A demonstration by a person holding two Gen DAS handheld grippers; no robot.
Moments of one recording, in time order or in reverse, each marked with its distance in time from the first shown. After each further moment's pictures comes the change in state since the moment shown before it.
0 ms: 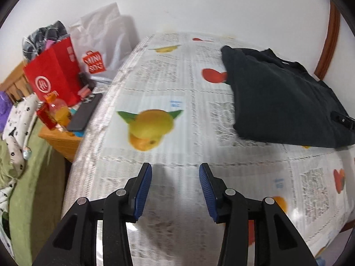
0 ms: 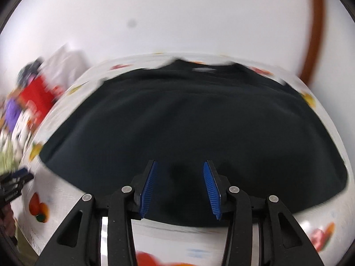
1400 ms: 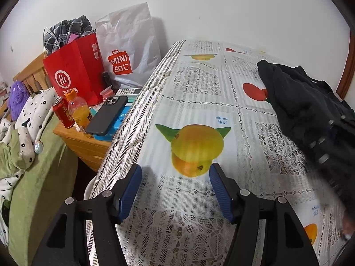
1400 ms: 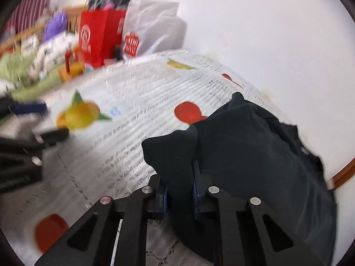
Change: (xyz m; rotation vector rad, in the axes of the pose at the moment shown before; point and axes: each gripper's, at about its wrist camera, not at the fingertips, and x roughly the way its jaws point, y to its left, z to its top) left arm 0.024 0.033 0.010 -0.092 -0.057 0.104; right arm 0.038 0.195 0.012 -0.457 -0.052 0.090
